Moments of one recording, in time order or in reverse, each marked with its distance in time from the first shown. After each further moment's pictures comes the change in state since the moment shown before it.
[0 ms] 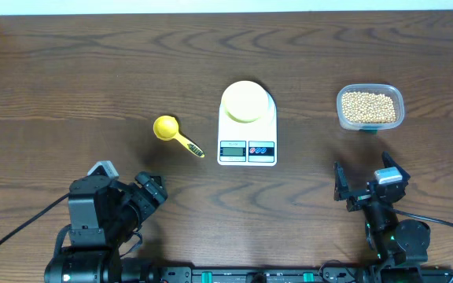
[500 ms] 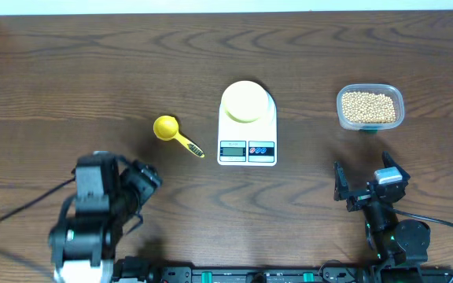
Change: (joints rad) left arm 0.000 0.195 0.032 0.027 -0.086 -0.071; right arm 0.000 0.000 0.000 0.000 0.000 0.000
